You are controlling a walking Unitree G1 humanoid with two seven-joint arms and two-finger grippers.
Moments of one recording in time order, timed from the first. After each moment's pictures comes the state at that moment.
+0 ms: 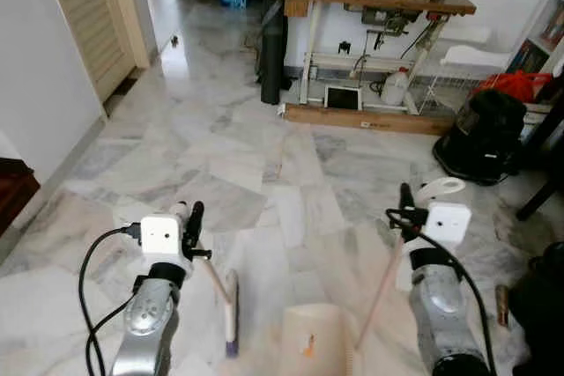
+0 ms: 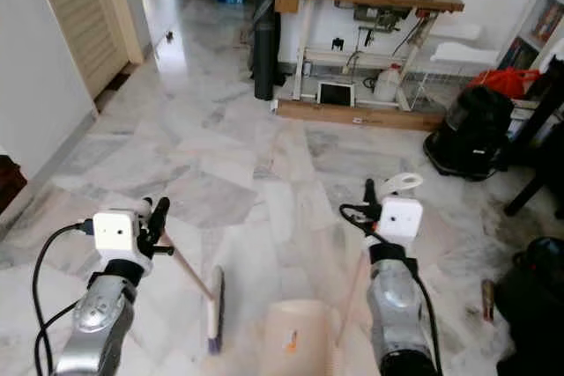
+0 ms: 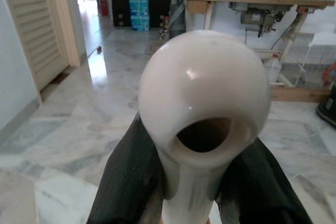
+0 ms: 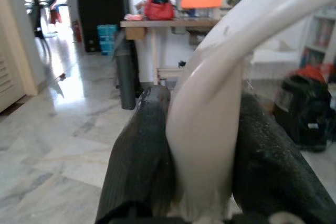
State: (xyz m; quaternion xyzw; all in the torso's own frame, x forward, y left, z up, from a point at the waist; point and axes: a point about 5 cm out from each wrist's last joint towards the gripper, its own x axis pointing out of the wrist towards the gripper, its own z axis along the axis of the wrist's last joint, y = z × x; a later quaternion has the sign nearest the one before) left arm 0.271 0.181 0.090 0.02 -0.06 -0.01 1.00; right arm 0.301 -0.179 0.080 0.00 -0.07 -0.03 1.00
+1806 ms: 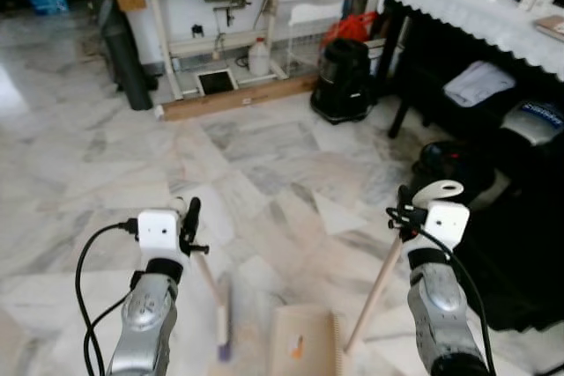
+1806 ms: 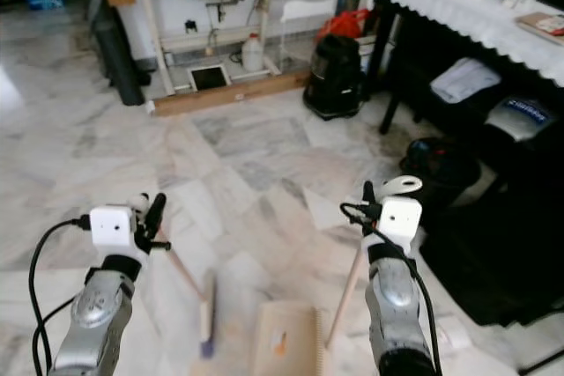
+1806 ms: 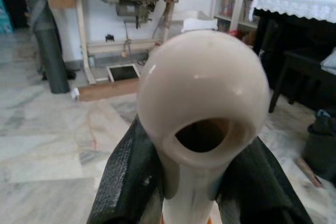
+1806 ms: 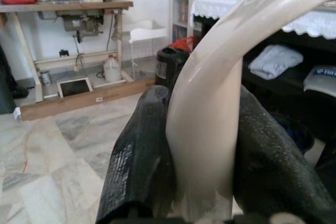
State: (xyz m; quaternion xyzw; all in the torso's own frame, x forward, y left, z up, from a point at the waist) left arm 0.271 0.179 0.088 0.01 -0.06 -0.02 1.00; right arm 0.300 -0.180 0.073 0.00 -0.04 -0.03 1.00
